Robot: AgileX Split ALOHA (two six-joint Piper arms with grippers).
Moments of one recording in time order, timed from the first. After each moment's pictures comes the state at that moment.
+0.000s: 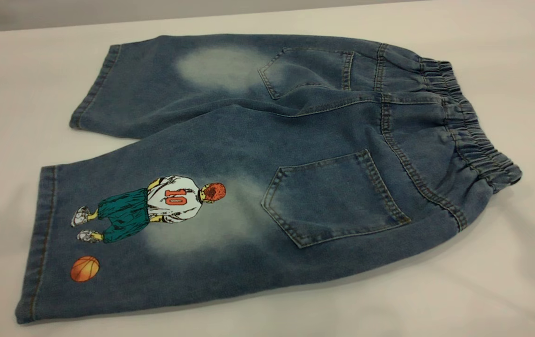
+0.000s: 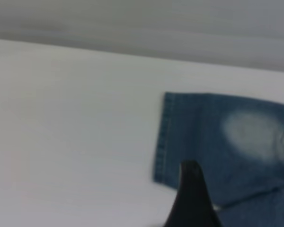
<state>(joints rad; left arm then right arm) 0.03 1.02 -0.98 -0.10 0.65 -0.05 0.02 0.89 -0.72 0.41 0.55 -0.16</state>
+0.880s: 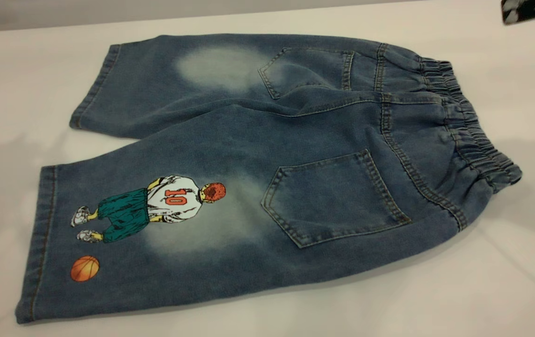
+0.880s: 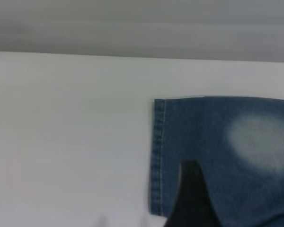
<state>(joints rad) 0.03 1.32 -0.98 -0.29 0.41 0.21 -0.03 1.48 -0.72 1.19 0.62 -0.90</state>
